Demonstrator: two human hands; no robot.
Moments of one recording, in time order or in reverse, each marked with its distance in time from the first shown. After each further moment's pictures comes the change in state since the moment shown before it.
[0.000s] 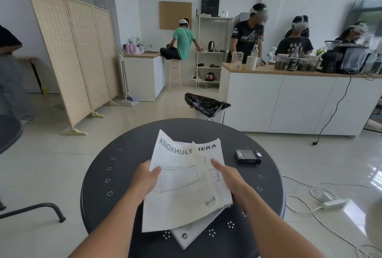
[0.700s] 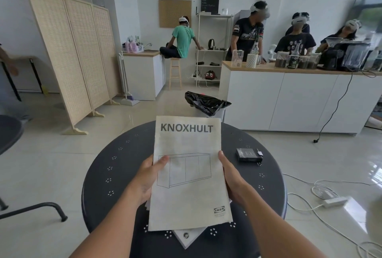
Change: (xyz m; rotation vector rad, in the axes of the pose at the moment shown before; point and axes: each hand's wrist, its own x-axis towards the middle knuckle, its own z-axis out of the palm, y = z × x) left_hand -0.008 0.015 -0.002 -0.726 -0.285 -0.089; right_hand 0.012 0.005 0.006 0.252 -0.138 0.022
